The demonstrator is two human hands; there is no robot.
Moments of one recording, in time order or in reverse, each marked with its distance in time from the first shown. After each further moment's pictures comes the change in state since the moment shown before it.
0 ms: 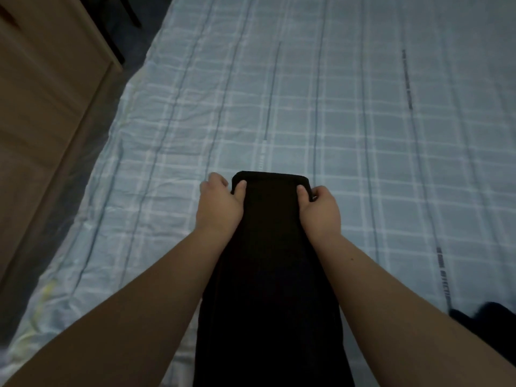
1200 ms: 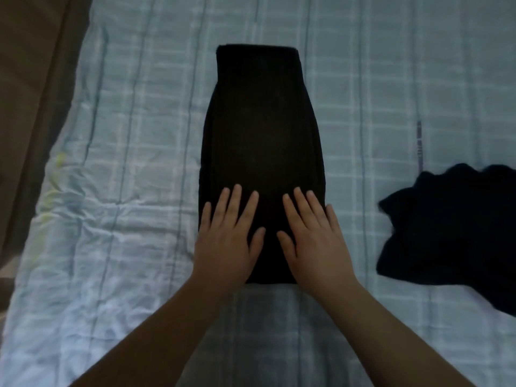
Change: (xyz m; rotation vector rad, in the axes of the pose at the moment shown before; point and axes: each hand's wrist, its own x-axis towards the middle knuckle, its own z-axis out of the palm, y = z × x) left_hand -0.295 -0.128 -0.021 0.615 -0.254 0.532; right_hand -0.287 0.139 -0.067 -0.740 -0.265 -0.549
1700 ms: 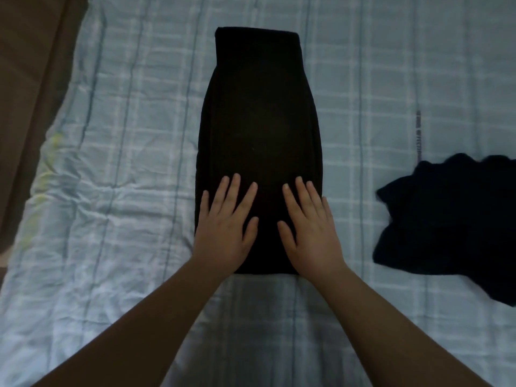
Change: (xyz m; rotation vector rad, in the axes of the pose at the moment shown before) left_hand -0.007 -0.003 0.028 -0.048 0.044 0.040; right_hand -0.009 0.017 0.031 0.161 0.080 -0.032
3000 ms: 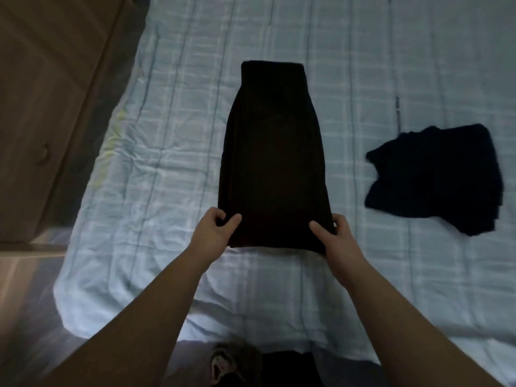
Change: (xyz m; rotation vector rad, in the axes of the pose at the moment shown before) left_hand -0.156 -0.011 -0.040 -0.970 -0.126 -0.666; right_hand -0.155 -0.022 -0.007 1.200 -0.020 0.699
